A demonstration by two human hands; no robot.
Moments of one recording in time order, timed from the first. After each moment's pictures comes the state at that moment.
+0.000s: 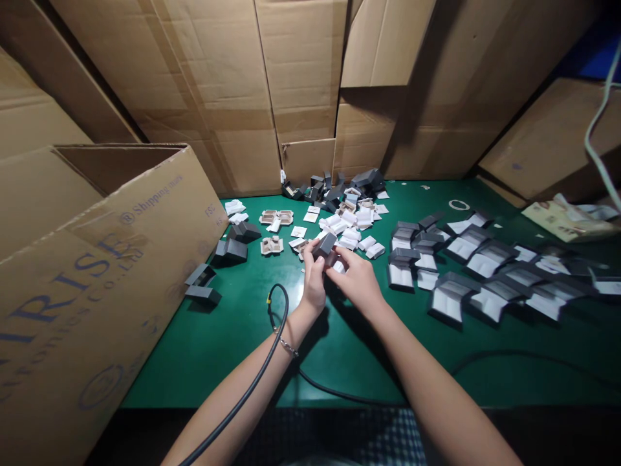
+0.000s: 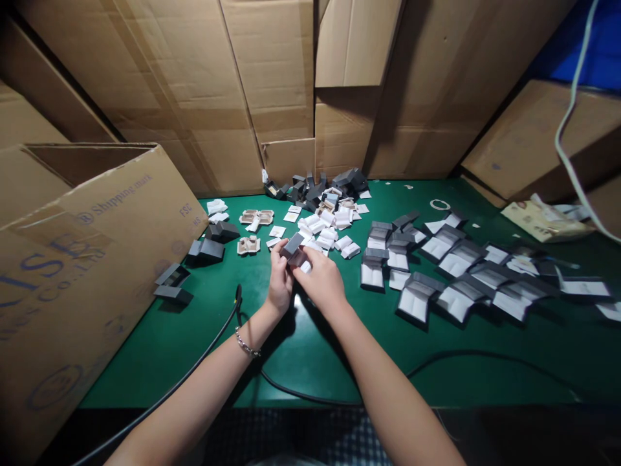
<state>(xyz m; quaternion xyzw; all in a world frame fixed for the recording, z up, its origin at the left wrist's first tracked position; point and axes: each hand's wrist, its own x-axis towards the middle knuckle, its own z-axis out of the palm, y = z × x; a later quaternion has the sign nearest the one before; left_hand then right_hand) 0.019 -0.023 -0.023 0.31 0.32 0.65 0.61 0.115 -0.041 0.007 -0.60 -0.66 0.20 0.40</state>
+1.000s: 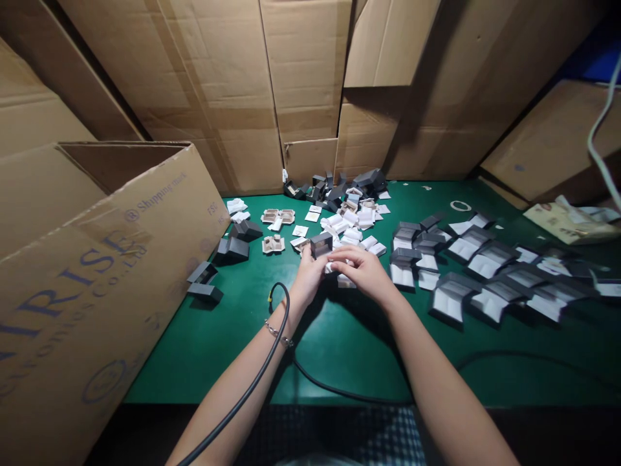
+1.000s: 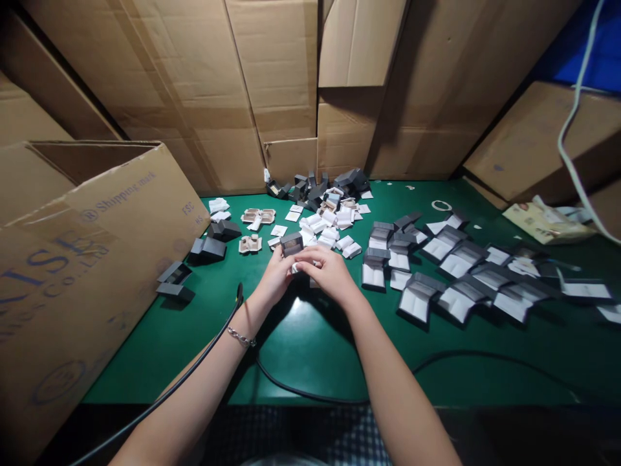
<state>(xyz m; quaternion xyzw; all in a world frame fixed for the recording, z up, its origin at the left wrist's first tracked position) 0.004 -0.013 -0.007 0.35 0.39 0.53 0.67 0.136 -0.030 0.013 -0.48 -0.67 0.34 0.44</state>
